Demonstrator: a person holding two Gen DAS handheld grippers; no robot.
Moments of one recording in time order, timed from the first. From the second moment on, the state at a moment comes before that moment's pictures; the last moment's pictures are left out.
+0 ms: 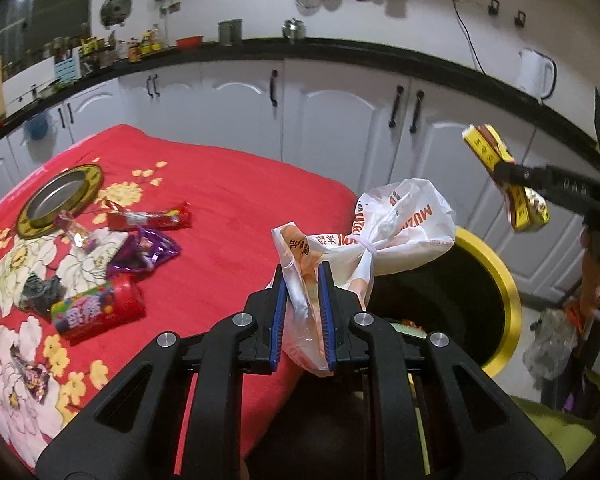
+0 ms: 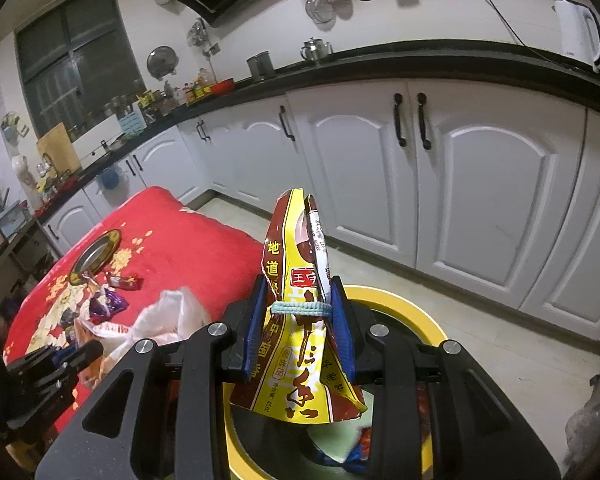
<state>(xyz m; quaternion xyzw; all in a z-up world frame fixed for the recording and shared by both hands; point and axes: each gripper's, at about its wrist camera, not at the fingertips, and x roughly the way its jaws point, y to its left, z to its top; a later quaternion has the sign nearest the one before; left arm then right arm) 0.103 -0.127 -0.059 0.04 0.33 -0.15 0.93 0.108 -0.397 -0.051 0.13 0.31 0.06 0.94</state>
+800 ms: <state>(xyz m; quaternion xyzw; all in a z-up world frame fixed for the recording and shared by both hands) 0.087 -0.223 -0.104 0.15 0.38 -0.23 0.88 0.106 -0.435 -0.072 0.13 0.33 0.07 0.93</state>
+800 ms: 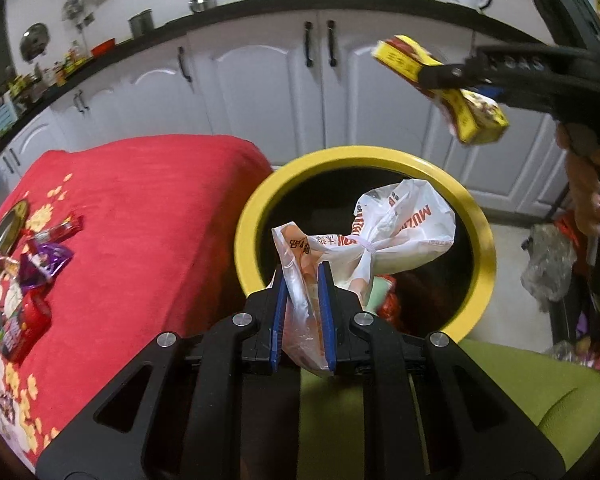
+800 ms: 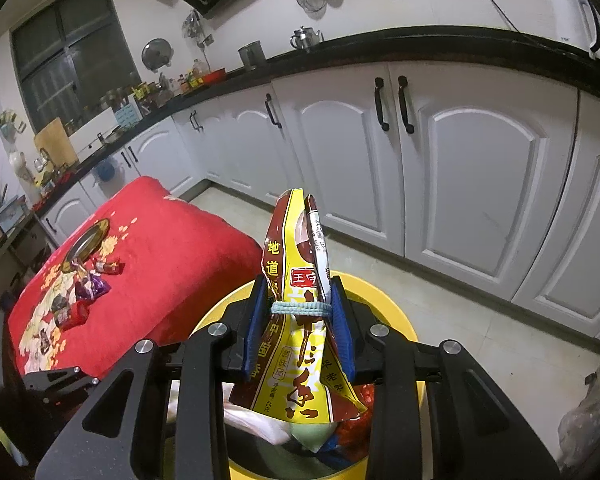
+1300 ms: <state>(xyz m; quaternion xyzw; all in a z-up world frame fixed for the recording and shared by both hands) 0.091 -0.242 -0.126 0.16 0.41 -0.28 0.85 0.128 -0.428 -0.093 0.13 0.37 0.10 0.91</state>
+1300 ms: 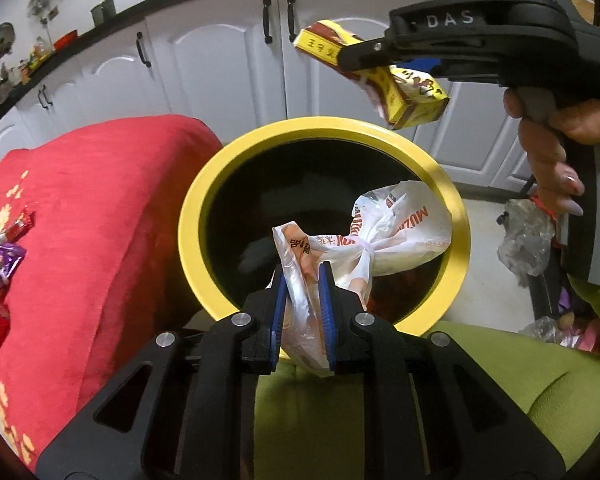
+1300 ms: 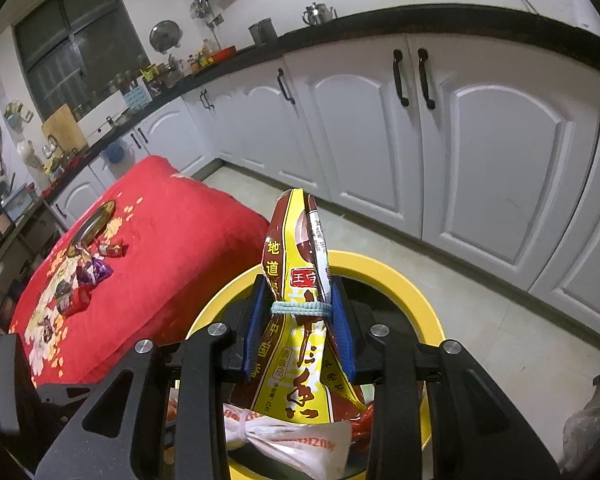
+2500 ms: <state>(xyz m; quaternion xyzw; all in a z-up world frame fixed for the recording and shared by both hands) 0.103 -0.192 -0.074 0.05 0.34 -0.20 0.92 0.117 -0.421 -0.079 0.13 0.34 0.08 0.93</state>
